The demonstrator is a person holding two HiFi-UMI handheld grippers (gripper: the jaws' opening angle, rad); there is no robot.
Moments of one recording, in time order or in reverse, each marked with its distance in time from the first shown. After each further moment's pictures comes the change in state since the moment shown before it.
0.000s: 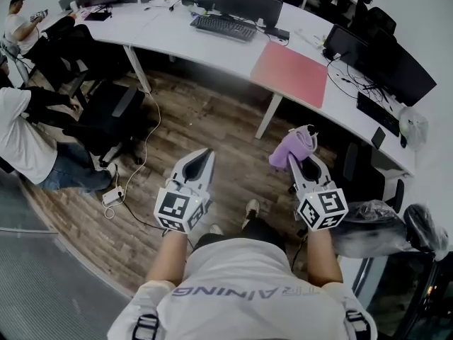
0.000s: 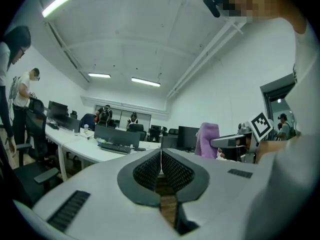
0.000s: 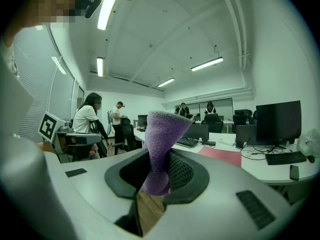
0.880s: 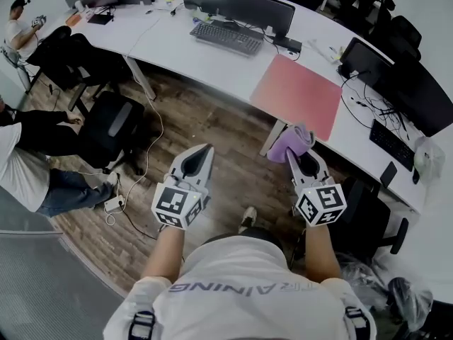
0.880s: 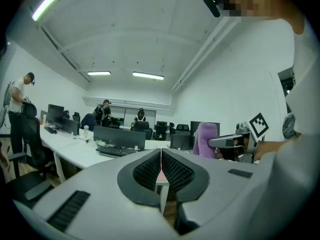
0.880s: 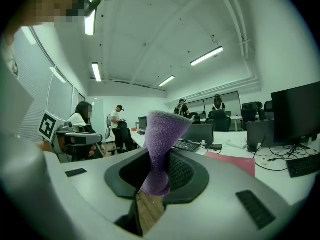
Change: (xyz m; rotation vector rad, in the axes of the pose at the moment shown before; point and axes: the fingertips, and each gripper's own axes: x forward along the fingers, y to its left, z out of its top) left arm 0.204 0.057 0.022 0.038 0.056 0.069; right arm 0.163 -0.158 0.023 0.055 -0.008 0.095
